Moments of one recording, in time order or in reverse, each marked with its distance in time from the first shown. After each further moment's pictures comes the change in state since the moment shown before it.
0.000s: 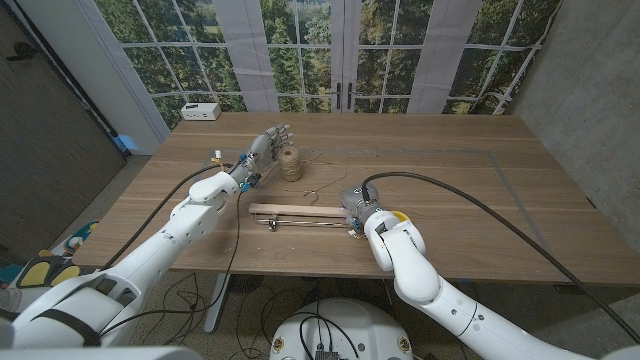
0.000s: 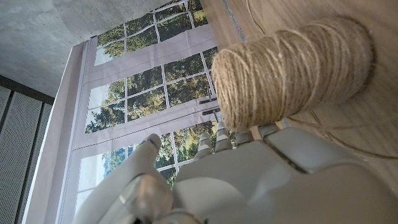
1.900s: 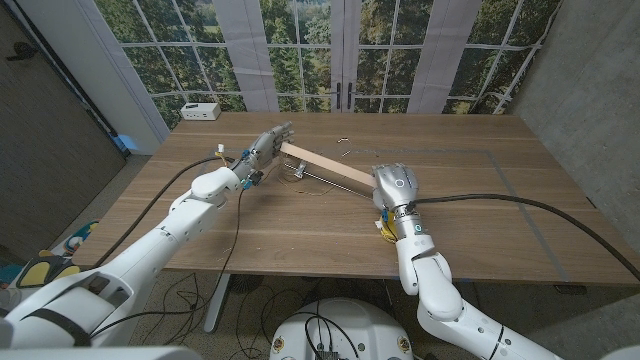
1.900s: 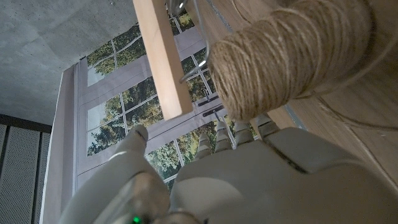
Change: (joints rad) left arm -0.002 0.048 0.033 -0.077 0.129 -0.001 0.104; left_hand 0.107 -0.102 -0.009 -0.154 -0.008 -0.010 -0.019 0.000 0.000 -0.004 -0.029 -0.008 0.000 0.010 -0.040 -0.005 -0.002 0.009 -0.009 -0.019 -0.002; right arm -0.104 -0.095 0.035 0.033 0.256 -0.215 -1.017; right_hand 0.053 -0.053 -0.058 0.034 -0.015 0.152 0.059 0.079 0.000 0.110 0.024 0.111 0.094 0.104 0.015 0.116 0.304 -0.053 0.005 0.175 0.042
